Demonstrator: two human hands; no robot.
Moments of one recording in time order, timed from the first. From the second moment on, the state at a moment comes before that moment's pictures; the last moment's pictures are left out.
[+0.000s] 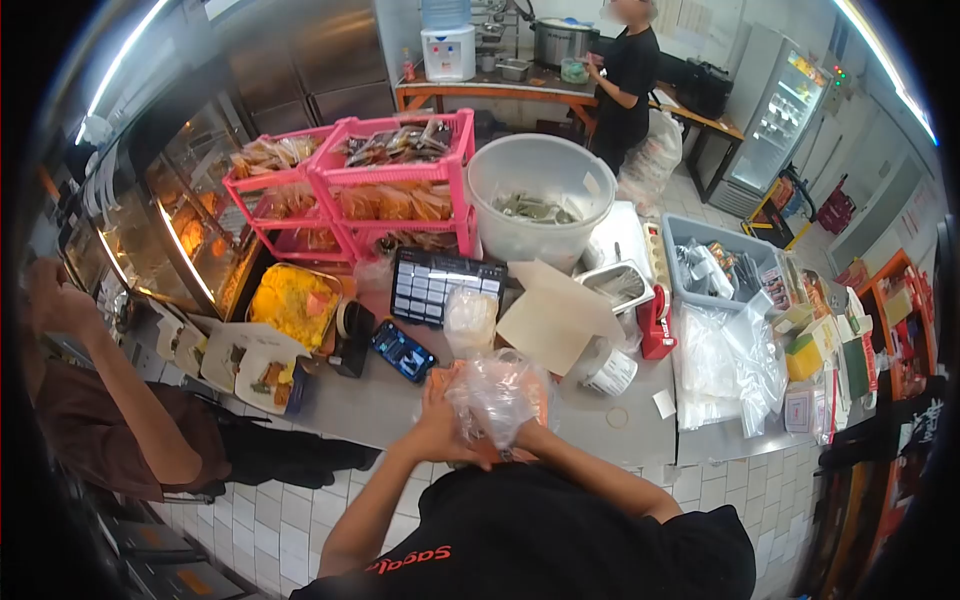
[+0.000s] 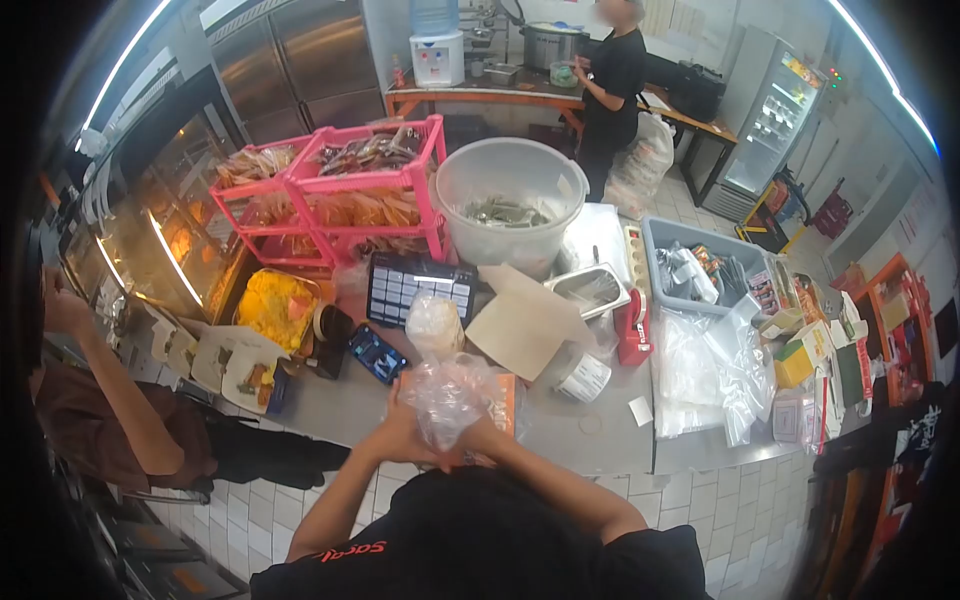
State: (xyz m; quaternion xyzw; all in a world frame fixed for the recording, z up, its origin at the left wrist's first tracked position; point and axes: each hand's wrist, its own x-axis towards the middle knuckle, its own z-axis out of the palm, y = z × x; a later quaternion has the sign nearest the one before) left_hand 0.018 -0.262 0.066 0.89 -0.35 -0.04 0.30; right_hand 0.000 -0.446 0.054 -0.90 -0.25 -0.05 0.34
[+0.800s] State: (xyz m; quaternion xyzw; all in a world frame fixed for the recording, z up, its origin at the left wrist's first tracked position) left_hand 0.047 -0.301 -0.015 0.87 -0.32 0.01 0.38; right_hand -0.036 -0.440 0.049 -0.82 -0.22 0.06 0.52
